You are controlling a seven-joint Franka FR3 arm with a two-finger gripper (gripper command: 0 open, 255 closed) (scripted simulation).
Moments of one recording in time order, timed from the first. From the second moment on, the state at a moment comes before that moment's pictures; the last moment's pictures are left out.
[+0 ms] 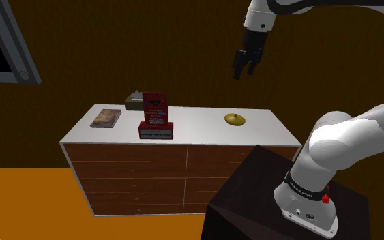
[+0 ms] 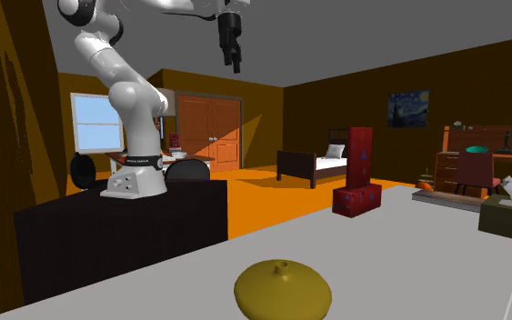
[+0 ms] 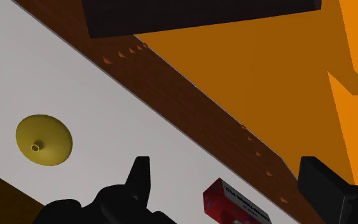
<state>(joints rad) 0.00 -0.76 -0.02 -2.36 -0.05 1.68 0.11</state>
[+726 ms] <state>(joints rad) -0.06 -0.69 -0.19 -2.50 -0.12 1.94 -0.05</state>
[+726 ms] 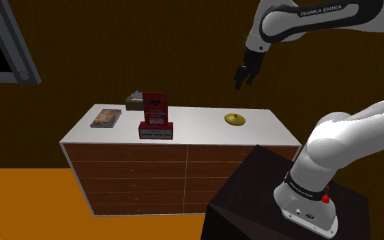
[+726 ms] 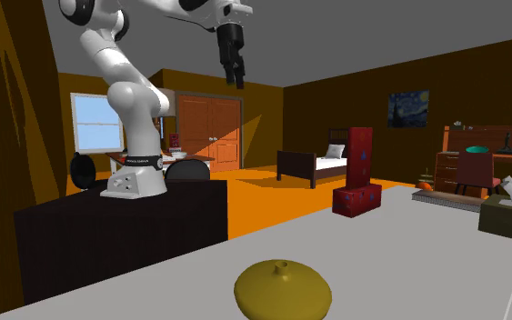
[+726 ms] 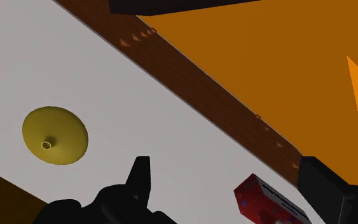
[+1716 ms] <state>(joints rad) -0.06 -0.29 -0.52 -2.50 -0.05 2.40 -0.39</state>
